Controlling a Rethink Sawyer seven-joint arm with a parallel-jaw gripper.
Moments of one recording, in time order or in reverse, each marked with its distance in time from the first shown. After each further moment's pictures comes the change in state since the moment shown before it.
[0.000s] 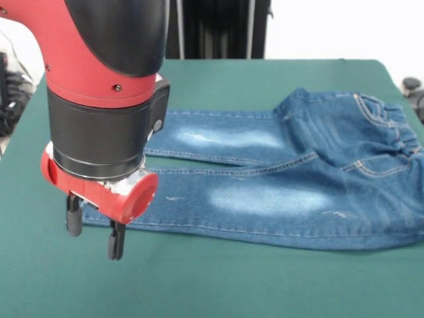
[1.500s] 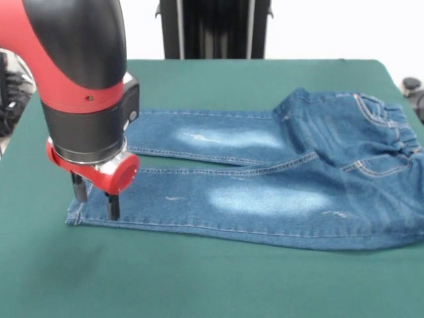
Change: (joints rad) arm -0.145 -0.118 0.199 0.340 -0.193 -0.072 -0.001
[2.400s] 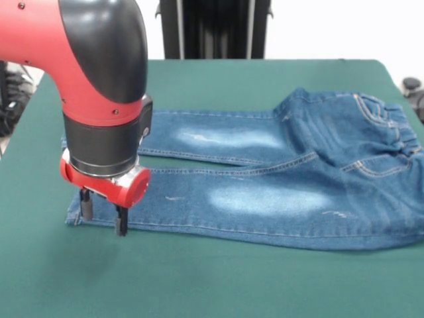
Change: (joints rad) arm -0.004 0.002 0.044 0.047 -0.099 -0.143 0.000
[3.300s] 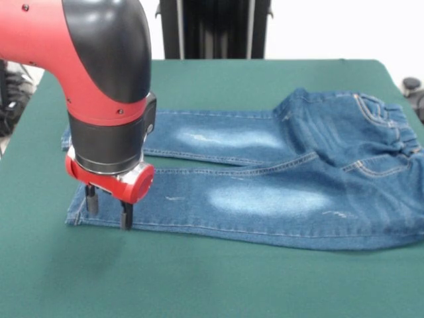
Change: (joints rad) arm 0.000 -0.001 0.000 0.008 0.004 0.042 0.000
